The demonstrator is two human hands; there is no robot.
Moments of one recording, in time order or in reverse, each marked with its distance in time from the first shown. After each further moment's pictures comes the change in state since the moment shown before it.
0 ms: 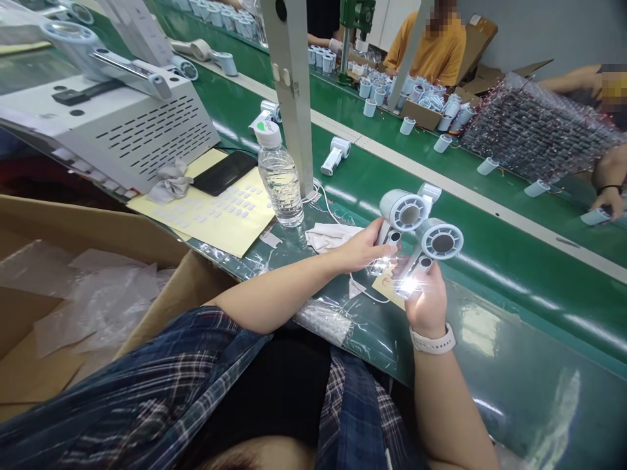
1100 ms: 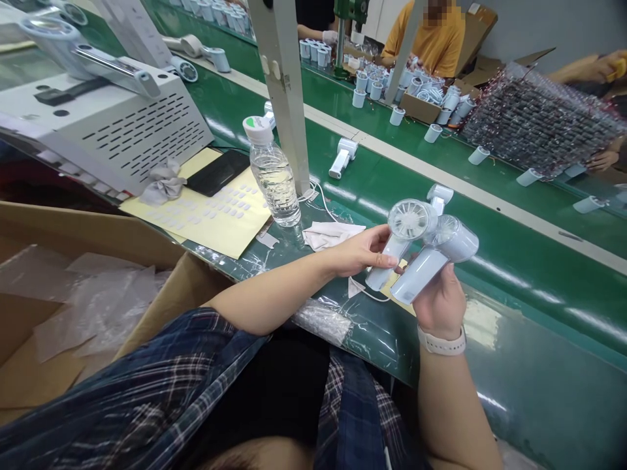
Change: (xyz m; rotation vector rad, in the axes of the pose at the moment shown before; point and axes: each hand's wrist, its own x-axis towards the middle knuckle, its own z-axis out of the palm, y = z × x) left_hand -0.007 0.005 0.003 -0.332 -0.226 -0.073; right_hand -0.003 -0.019 -0.003 0.223 0.050 0.040
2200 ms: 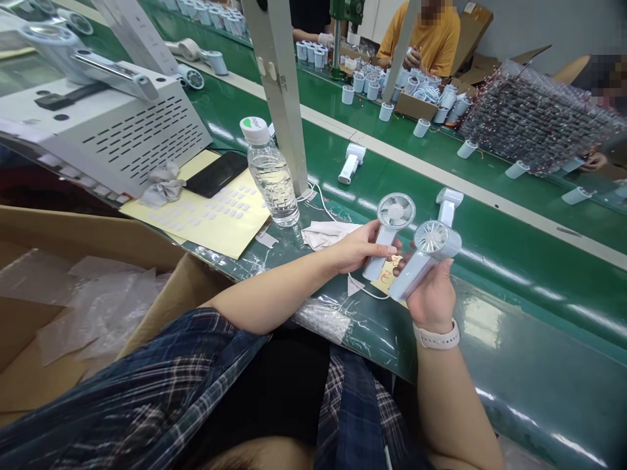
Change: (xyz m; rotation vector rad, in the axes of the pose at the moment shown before) left_hand 0.003 -0.001 -0.001 -0.094 0.195 -0.077; right_hand 0.005 0.014 -0.004 -0.071 0.017 0.043
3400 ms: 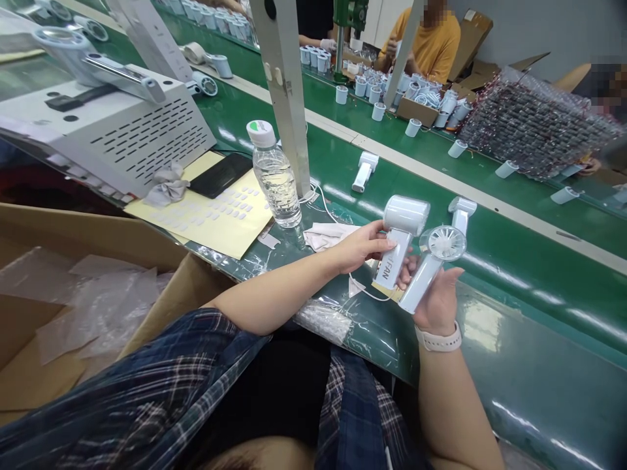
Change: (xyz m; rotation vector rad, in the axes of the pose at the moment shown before) left_hand 0.004 -0.003 -0.005 0.102 -0.044 0.022; right_hand -0.005 -0.011 0.005 0.015 -0.230 0.055
